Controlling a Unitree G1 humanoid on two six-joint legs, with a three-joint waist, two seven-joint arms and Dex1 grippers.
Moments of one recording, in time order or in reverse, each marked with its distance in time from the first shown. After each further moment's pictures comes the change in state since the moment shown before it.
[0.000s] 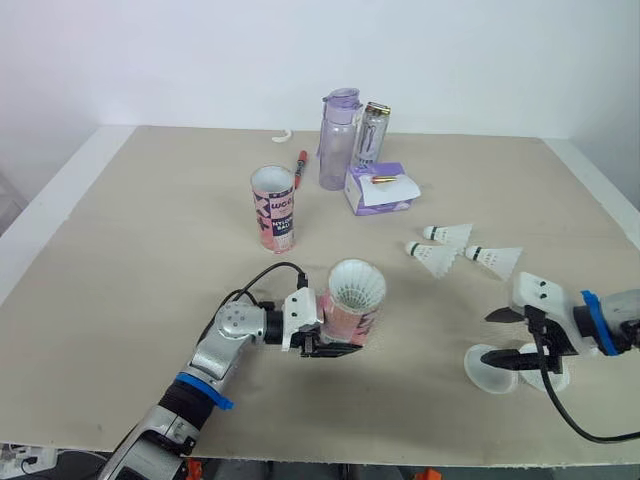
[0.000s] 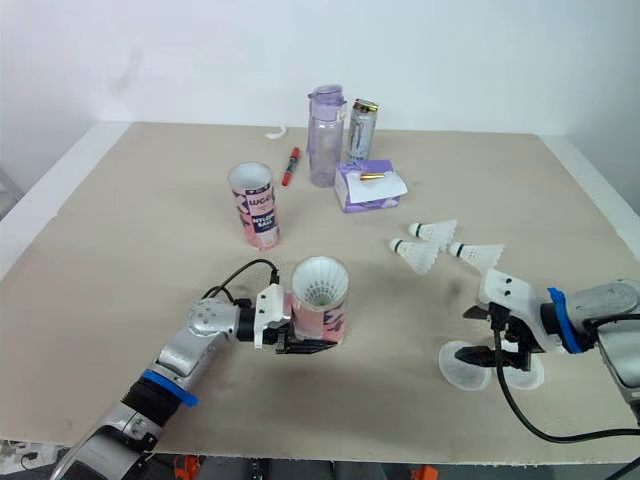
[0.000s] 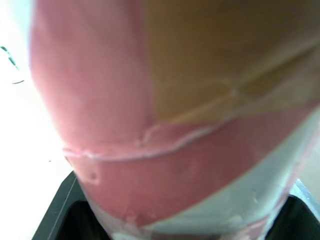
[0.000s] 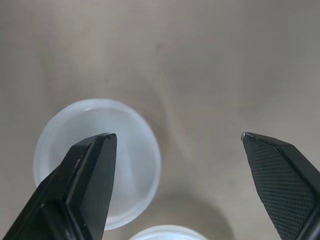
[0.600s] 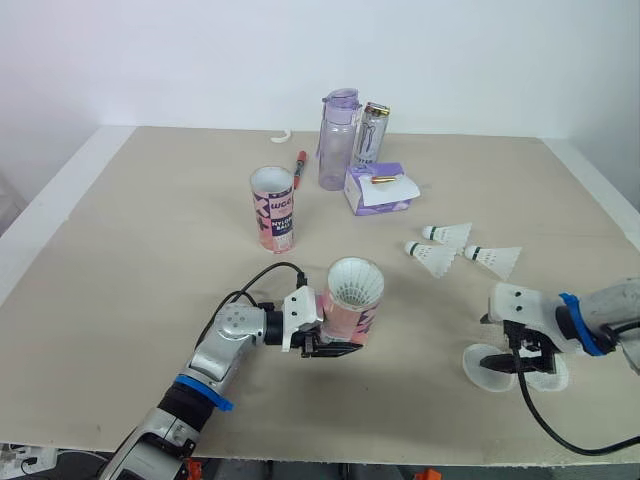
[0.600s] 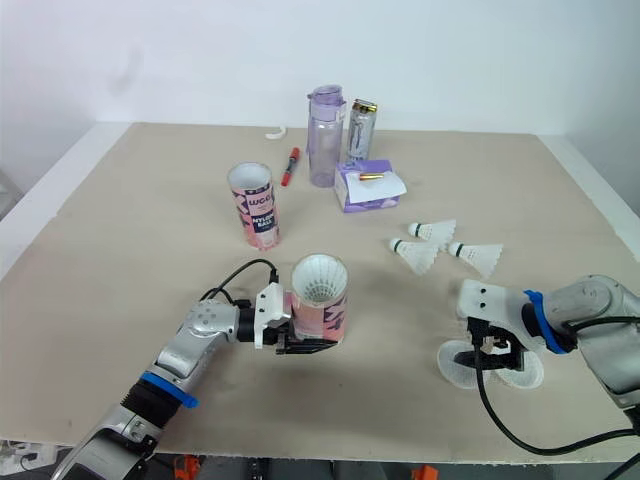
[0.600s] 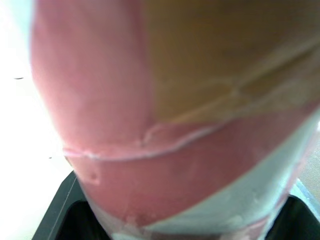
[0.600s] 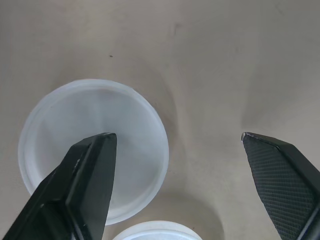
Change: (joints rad) left arm 0.003 0.004 -0.002 -0.011 0.005 0.011 0.000; right arm -0.001 -0.038 0.065 -0.130 -0.131 -0.039 -0.068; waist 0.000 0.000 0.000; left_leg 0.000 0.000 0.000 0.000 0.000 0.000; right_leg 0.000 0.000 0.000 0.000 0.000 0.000
